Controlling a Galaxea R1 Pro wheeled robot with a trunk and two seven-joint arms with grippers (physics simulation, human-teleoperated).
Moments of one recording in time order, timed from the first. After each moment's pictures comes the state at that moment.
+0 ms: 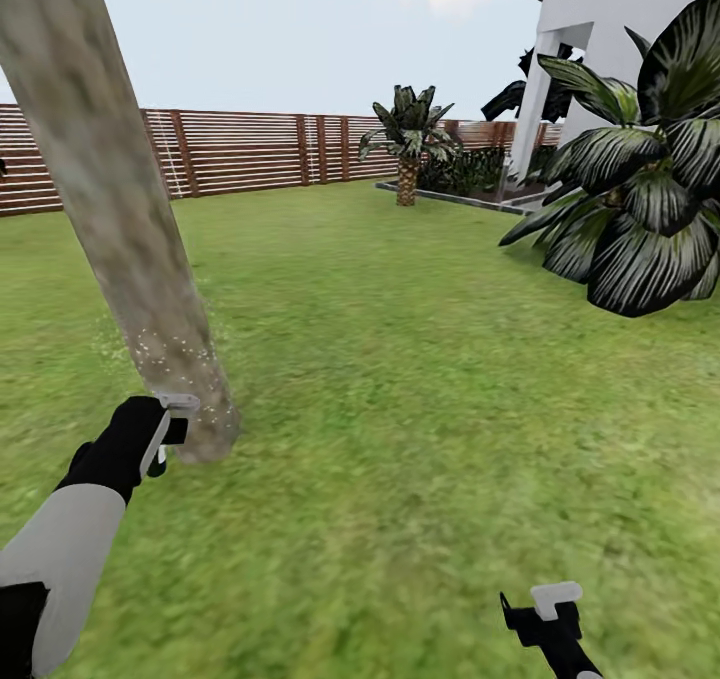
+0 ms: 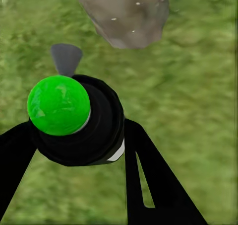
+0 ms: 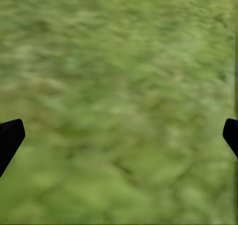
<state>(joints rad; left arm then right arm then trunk) -0.91 0.20 0.09 -0.74 -0.12 0.86 0.09 -0.50 -0.14 -0.15 -0.05 0.28 -0.53 -0.05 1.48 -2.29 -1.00</state>
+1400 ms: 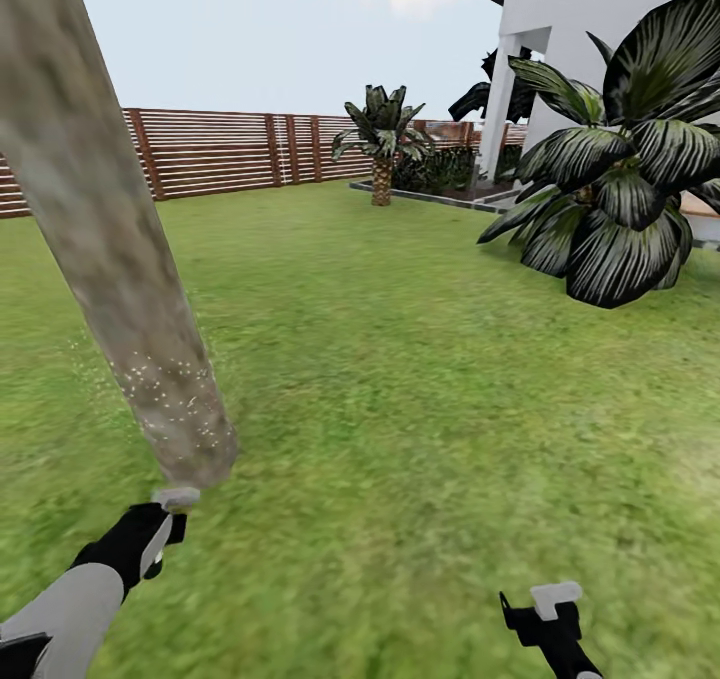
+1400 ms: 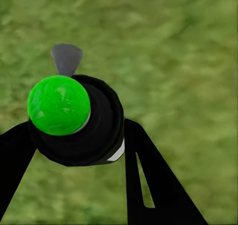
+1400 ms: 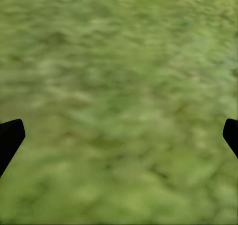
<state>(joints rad) -0.74 0.17 0.20 -0.37 -0.11 0.46 0.16 -0.50 -0.14 -0.15 -0.05 0.28 -0.53 -0.05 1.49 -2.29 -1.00</state>
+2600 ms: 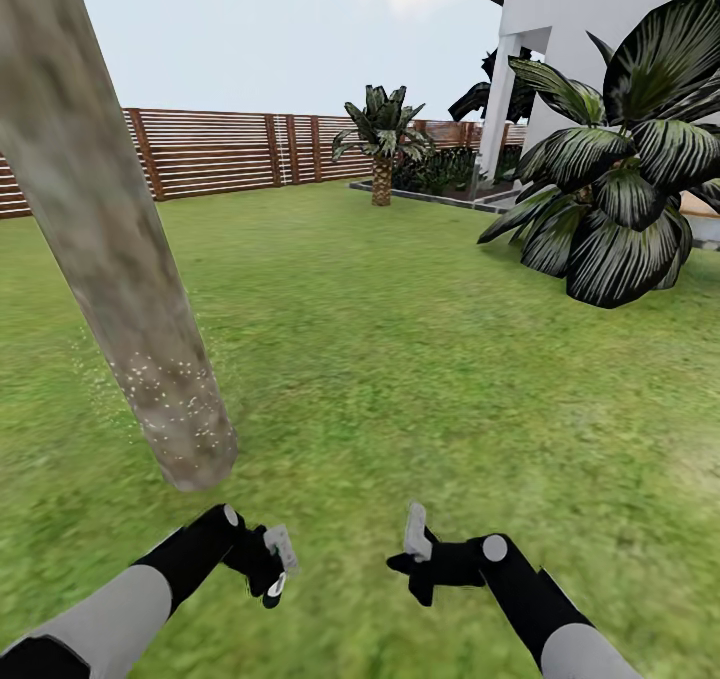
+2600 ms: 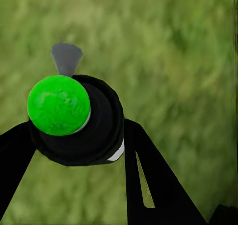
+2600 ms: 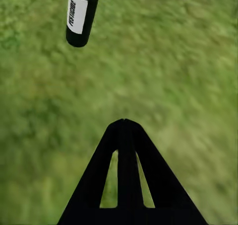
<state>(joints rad) -0.73 0.09 -0.46 -0.43 -0.48 0.25 -0.80 -0.55 0.01 0.09 -0.64 0.58 -0.20 0.94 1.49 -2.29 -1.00</state>
